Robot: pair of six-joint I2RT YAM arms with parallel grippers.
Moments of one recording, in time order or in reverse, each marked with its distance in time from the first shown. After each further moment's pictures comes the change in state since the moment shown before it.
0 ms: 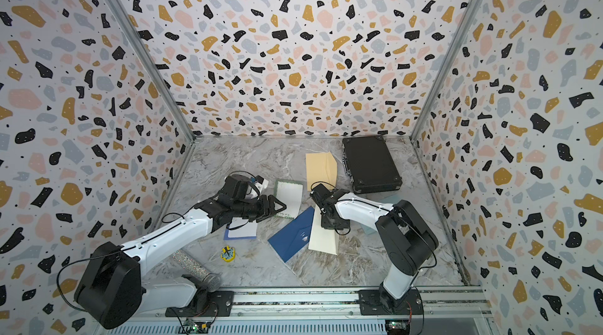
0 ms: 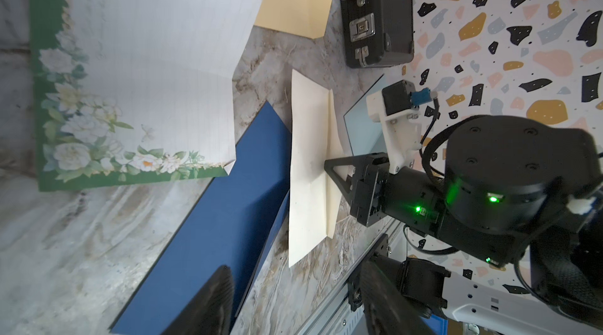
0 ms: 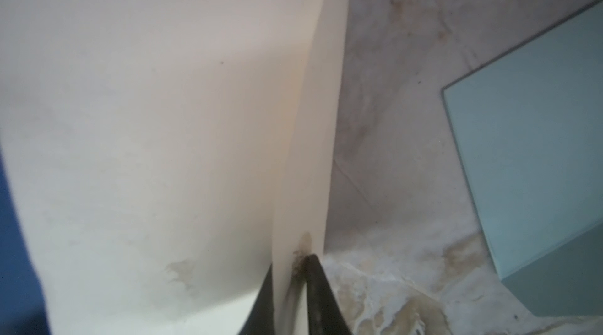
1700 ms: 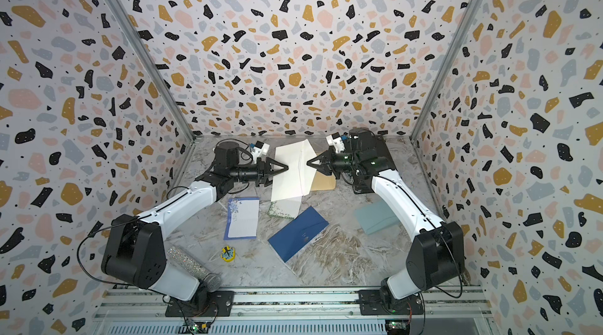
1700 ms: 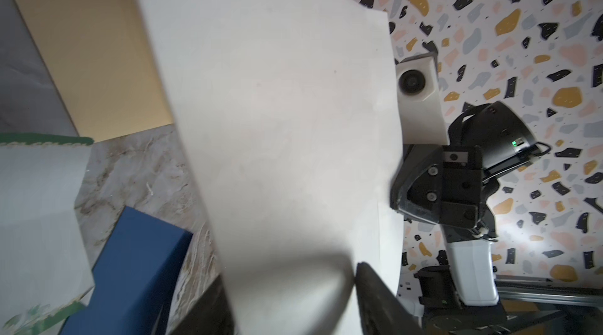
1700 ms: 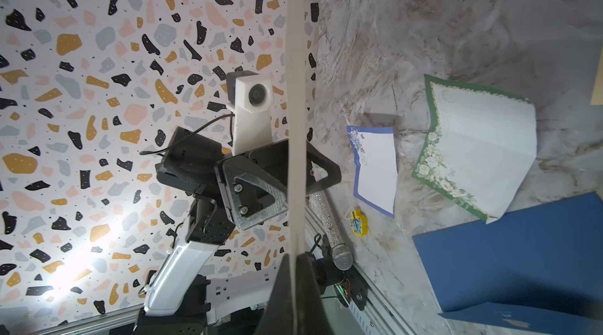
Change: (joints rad) left arm 0.176 0.234 0.291 0.339 0.438 -0.198; right arm -0.349 -0.183 0.311 0.438 -1.138 0.237
